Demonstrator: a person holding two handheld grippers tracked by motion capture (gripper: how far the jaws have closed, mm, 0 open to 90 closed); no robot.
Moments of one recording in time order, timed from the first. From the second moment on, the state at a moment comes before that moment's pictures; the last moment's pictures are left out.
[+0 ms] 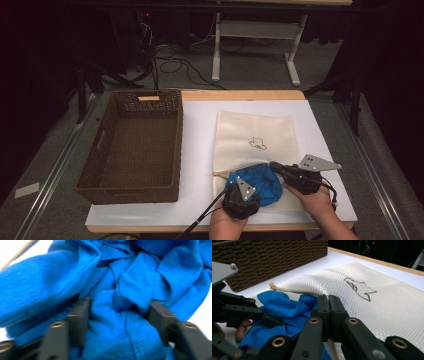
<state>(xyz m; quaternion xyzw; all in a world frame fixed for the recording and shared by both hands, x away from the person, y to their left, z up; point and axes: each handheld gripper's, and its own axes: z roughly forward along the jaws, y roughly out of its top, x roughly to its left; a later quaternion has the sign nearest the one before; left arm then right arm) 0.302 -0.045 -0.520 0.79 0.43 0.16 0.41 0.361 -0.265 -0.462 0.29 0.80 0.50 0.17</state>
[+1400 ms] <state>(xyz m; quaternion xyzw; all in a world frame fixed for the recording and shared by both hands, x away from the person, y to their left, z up) 0.344 -0.058 -0.507 0.74 0.44 0.20 0.47 0.360 -0.262 -0.457 0.28 0.79 0.52 0.17</state>
